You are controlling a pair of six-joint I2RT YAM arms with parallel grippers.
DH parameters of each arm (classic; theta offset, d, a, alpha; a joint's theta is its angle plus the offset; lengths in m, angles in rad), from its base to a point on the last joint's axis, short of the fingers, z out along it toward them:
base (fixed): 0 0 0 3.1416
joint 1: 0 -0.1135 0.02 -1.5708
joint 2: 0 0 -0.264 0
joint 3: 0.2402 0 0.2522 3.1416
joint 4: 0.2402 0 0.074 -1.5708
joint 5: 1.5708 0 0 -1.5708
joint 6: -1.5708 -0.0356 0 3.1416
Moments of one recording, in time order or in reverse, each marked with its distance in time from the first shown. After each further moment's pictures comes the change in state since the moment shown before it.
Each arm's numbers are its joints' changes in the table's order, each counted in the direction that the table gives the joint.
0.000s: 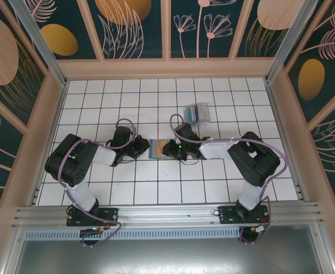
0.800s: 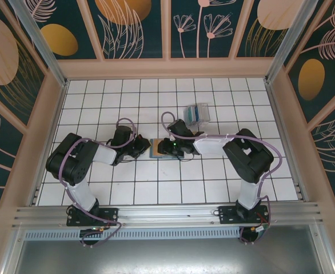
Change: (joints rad) left arm -0.002 -0.015 0.019 0.008 0.015 0.015; right arm -0.016 -0.065 0.130 0.118 0.032 0.185
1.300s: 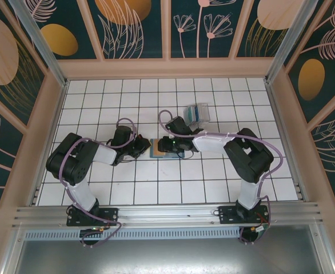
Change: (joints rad) left arm 0.000 -0.002 -0.004 -0.012 0.001 0.004; right arm 0.005 -0.014 0.061 0.069 0.046 0.116
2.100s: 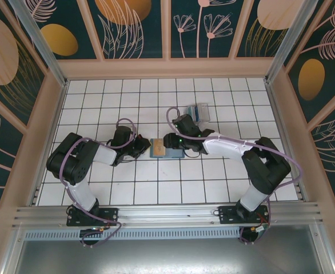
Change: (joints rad) left arm 0.000 -0.004 -0.006 -0.022 0.003 0.012; right arm 0.014 0.199 -0.099 0.031 0.149 0.047
